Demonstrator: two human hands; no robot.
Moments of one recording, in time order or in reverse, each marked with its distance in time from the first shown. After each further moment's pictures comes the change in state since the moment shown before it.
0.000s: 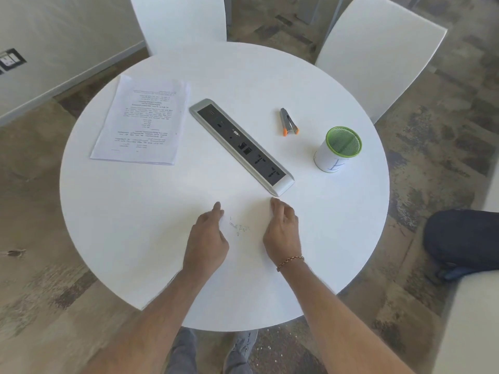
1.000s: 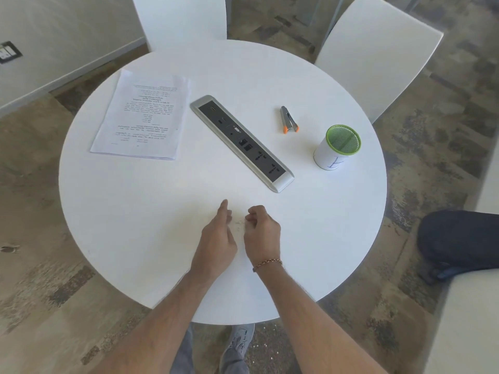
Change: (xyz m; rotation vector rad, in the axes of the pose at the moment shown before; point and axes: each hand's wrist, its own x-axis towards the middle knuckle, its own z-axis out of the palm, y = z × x) left_hand -0.015 0.011 0.008 -0.173 -0.028 0.017; right_hand -0.022 -0.047 0.015 0.312 0.005 0.147
